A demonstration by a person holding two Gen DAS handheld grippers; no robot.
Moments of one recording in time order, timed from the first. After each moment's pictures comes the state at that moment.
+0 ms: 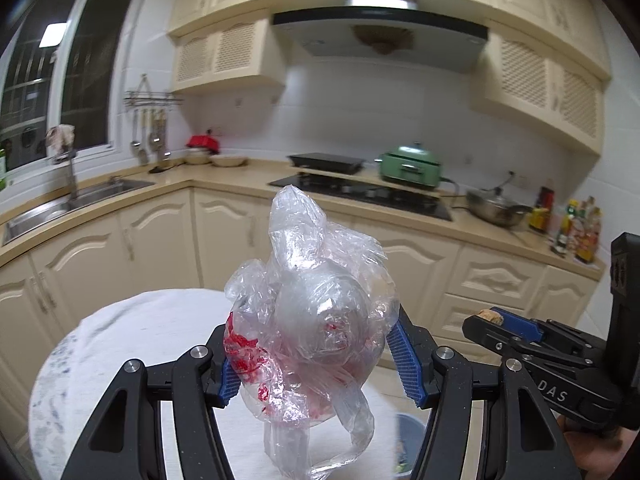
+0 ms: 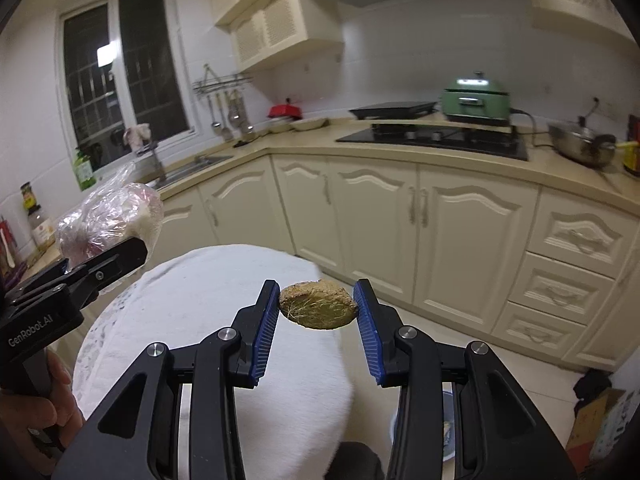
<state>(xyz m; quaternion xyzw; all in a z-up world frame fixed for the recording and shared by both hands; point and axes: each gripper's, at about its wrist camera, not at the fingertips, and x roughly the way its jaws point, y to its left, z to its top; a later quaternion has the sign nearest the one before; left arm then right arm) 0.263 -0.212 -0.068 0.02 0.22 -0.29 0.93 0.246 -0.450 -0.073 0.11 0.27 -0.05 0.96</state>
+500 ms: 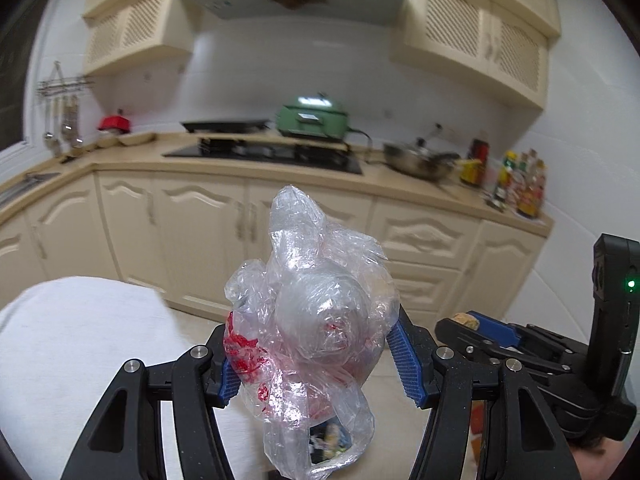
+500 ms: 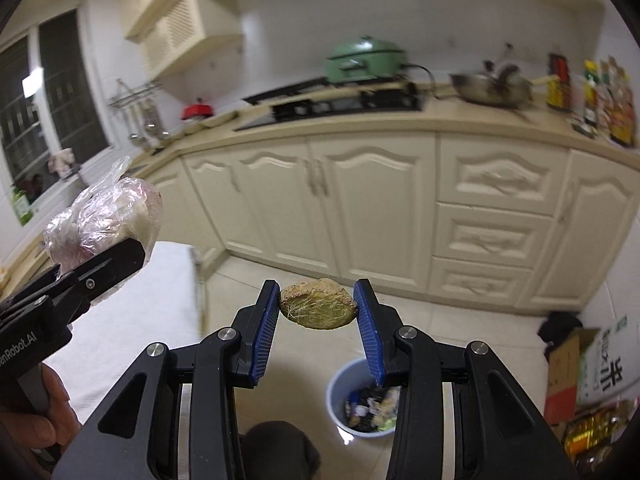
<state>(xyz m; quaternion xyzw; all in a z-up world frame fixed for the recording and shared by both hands) 0.279 -0.329 -0.105 0.05 0.27 -0.41 0.87 0.185 -0.581 -0.122 0.16 0.30 -0.17 0.92</state>
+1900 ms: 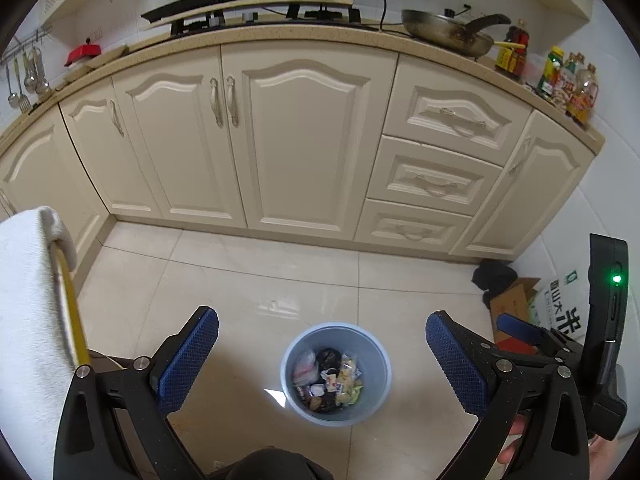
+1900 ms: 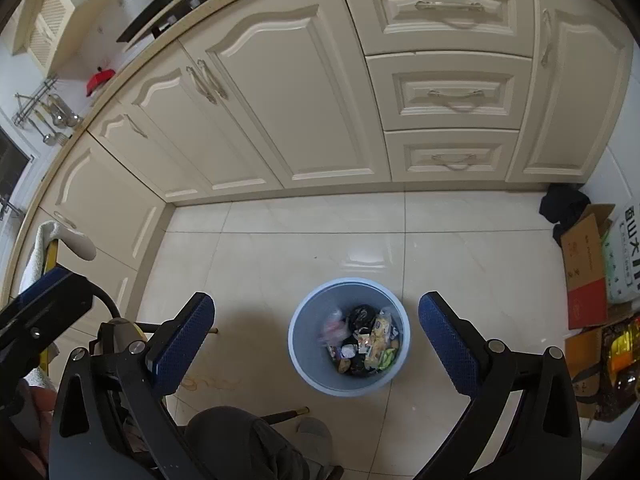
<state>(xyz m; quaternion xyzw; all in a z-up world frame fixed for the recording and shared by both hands) 0.417 -0.555 -0.201 0.15 0.42 -0.35 0.82 0.222 -0.698 -0.308 0.30 0.42 -0.23 0.82</state>
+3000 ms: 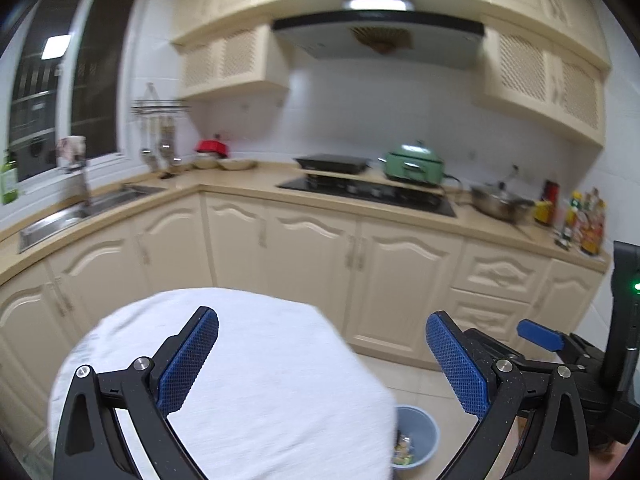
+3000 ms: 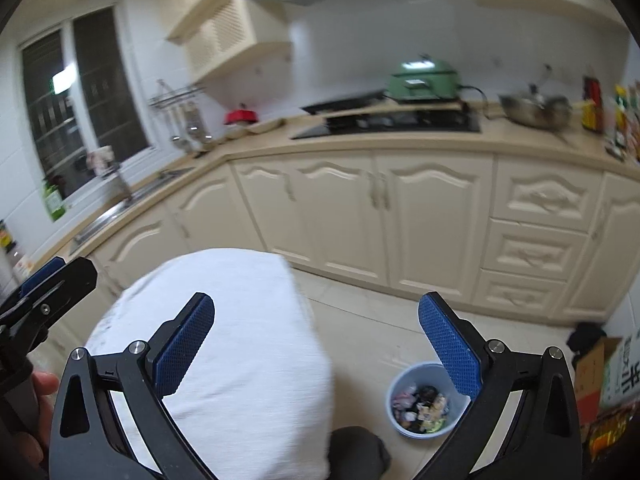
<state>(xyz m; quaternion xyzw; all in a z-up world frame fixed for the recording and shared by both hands) 0.179 -0.162 -0.022 0.03 0.21 -0.24 0.95 0.220 -0.439 -0.063 0.15 0.27 -0.11 0.95</state>
